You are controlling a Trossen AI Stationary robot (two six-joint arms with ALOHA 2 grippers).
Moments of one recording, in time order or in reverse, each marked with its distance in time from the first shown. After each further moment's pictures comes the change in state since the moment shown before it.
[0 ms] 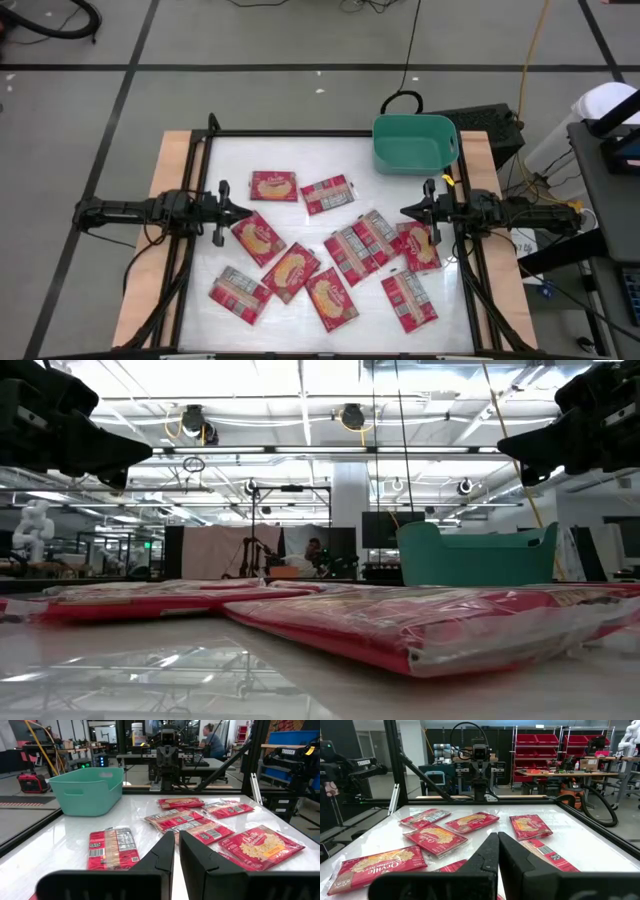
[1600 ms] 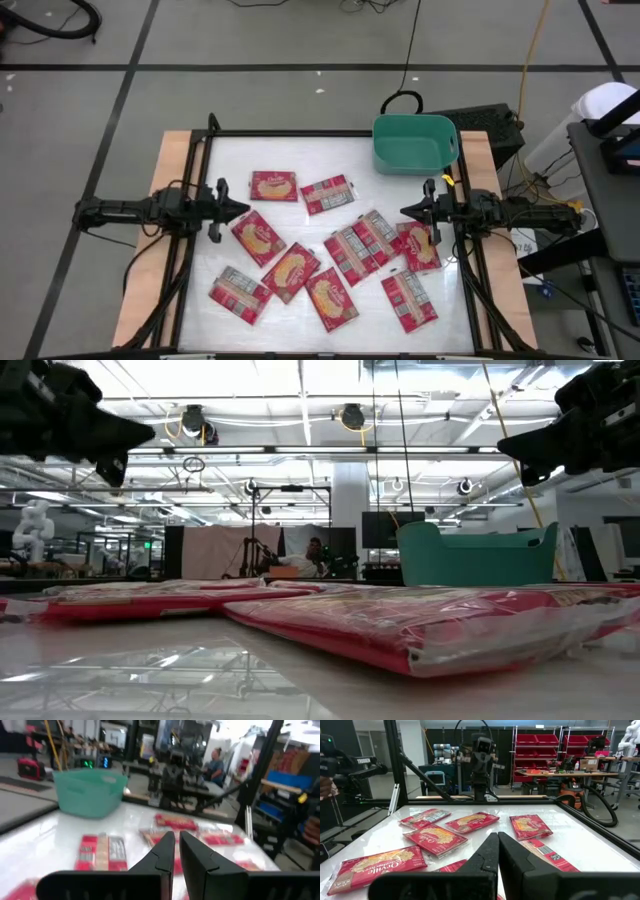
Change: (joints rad) left arm 0.000 0.007 0.057 0.044 -0.052 -0.195; right arm 0.000 0.000 0.000 0.000 0.000 0.000
